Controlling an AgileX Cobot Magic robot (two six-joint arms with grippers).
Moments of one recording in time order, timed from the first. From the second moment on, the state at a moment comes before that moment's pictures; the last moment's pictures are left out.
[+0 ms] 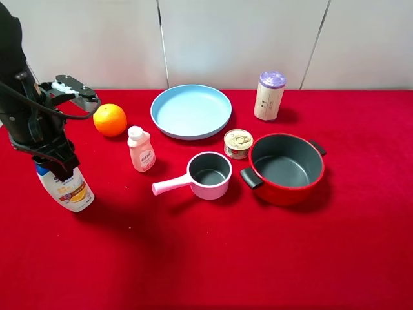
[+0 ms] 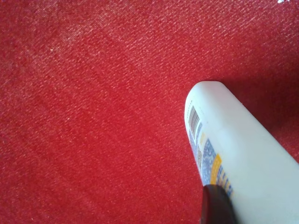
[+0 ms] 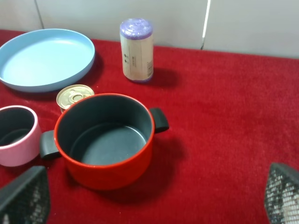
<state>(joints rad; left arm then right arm) -0.33 1.58 -0.93 0.06 0.88 0.31 0.07 -0.01 -0.50 0.16 1.02 -0.14</state>
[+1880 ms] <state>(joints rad) -0.49 1.66 -1.49 -0.10 1.17 0.26 0.07 -0.01 -0.50 0.16 1.02 -0.14</state>
